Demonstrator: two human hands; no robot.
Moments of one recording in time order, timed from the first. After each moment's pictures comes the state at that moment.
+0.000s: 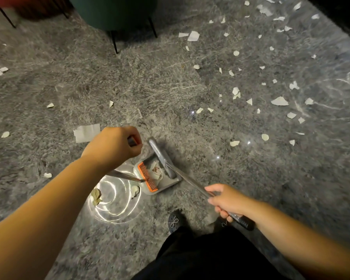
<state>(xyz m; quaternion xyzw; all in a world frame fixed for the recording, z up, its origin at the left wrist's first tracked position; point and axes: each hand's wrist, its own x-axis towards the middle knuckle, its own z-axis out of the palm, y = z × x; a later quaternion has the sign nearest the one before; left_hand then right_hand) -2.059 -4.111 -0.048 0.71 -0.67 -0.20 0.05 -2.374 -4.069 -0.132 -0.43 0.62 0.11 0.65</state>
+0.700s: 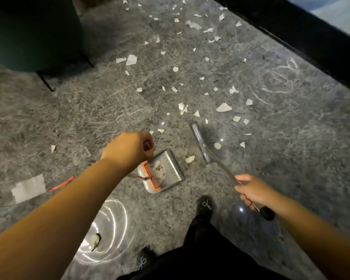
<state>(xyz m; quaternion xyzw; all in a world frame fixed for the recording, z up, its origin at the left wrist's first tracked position) -2.333 -4.299 -0.052 0.62 -0.76 -0.22 0.00 -2.662 -4.189 -0.120 -0.33 0.78 -0.05 0.54</state>
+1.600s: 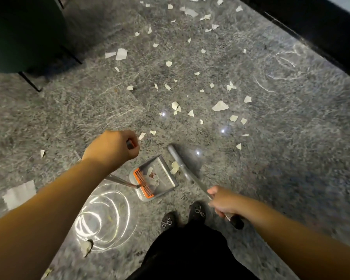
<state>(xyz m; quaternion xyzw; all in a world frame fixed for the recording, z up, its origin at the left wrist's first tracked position) -2.384 -4.394 -0.065 0.64 -0.73 -0.23 -0.01 -2.676 -4.272 -0.160 -0.43 0.67 0.16 0.58</state>
